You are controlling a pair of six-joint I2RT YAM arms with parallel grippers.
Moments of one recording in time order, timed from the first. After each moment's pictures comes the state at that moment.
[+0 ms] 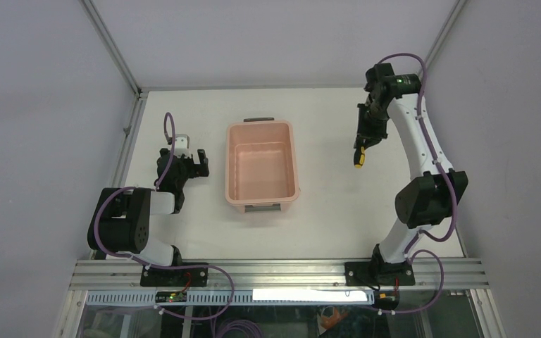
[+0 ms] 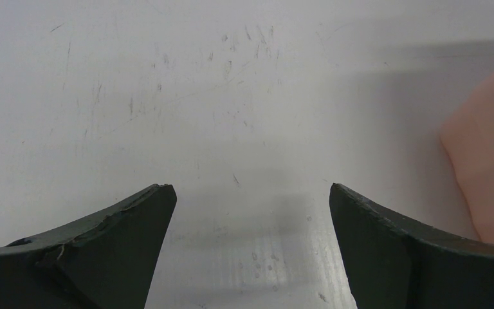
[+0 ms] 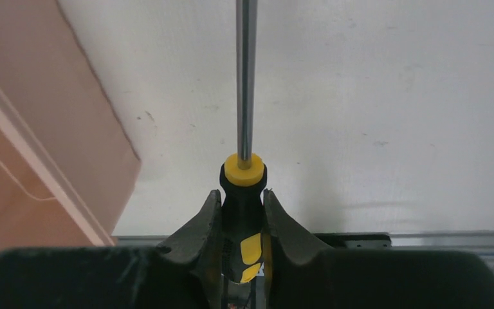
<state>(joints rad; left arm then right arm) -0.03 1.51 0.36 0.81 -0.01 -0.04 0.14 1.73 1.86 -1.46 0.02 0.28</state>
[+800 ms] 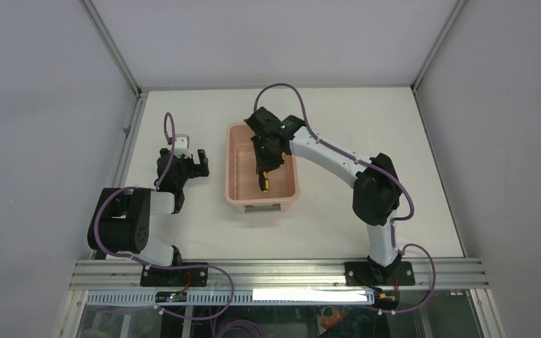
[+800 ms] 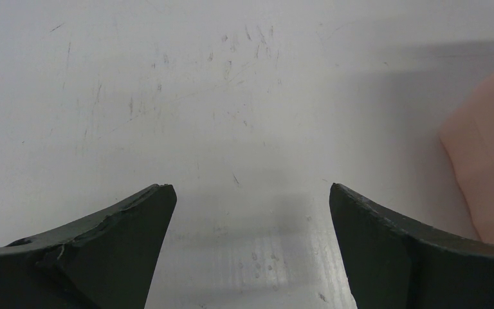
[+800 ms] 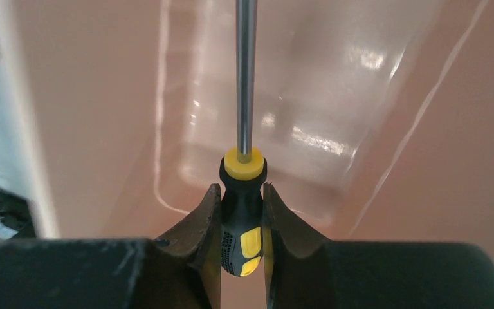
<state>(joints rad) -0.03 1.51 0.36 0.81 -0.01 -0.04 0.83 1.96 1.85 -0.96 0.01 0.56</state>
